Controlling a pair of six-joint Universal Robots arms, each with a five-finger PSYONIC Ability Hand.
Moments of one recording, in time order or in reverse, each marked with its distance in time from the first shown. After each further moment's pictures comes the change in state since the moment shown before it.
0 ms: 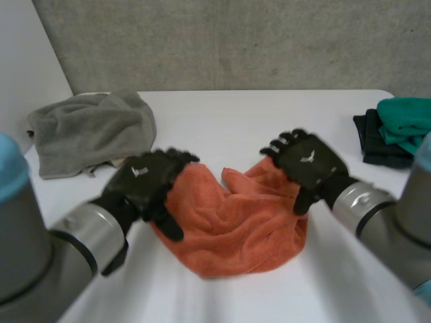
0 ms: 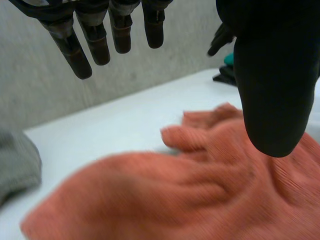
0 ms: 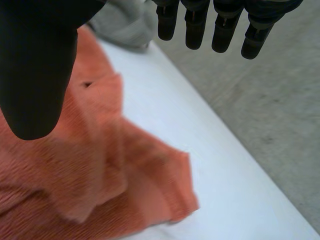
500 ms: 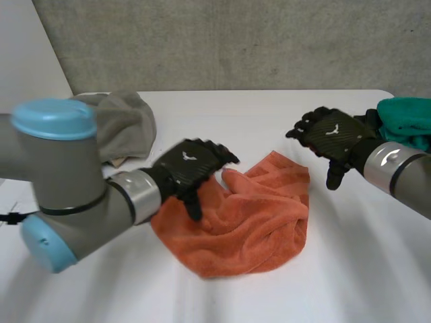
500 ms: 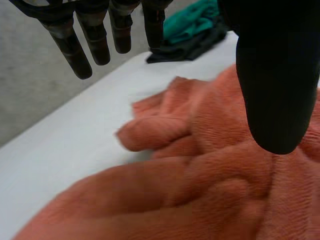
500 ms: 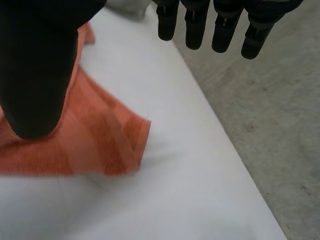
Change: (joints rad) left arm 0.037 -0.392 0.313 0.000 0.343 0.353; right arm -0.153 0.156 -0.287 0.257 -0.138 -0.294; left_hand 0.004 0.002 0.002 0.002 0.000; right_hand 0.000 0.001 0.002 0.001 0.000
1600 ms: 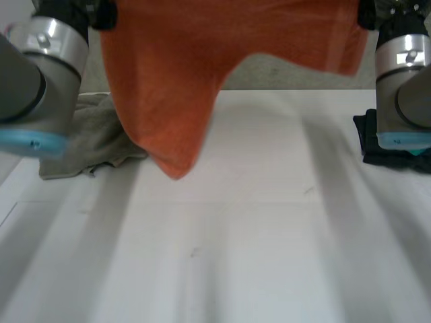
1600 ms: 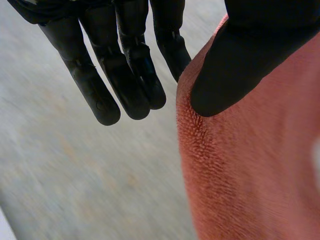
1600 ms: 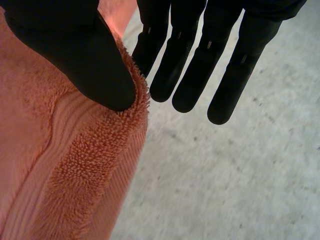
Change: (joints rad) left arm 0.153 0.129 0.250 0.443 -0.376 -0.007; right arm 0.063 0.153 -0.323 -0.808 0.453 0.596; left_hand 0.950 0.983 0.971 0.990 0.938; right_hand 0.893 0.965 0.978 0.988 0.944
